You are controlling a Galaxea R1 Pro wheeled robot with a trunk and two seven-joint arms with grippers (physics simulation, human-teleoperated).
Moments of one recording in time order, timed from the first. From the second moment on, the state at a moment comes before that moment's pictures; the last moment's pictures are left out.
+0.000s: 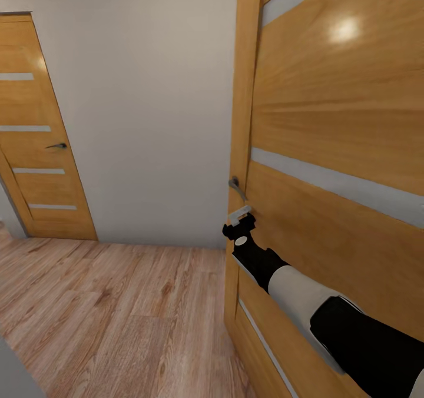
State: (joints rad) left arm 0.00 -0.02 0.13 -0.10 0.18 -0.06 0.00; right arm -1.08 0.17 0.66 -0.35 -0.06 0.13 -0.36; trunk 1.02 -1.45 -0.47
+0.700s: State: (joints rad) left arm 0.00 -0.02 0.13 -0.10 0.19 -0.06 0.00; right arm -1.08 0.16 0.65 -0.32 -0.06 0.13 -0.43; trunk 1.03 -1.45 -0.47
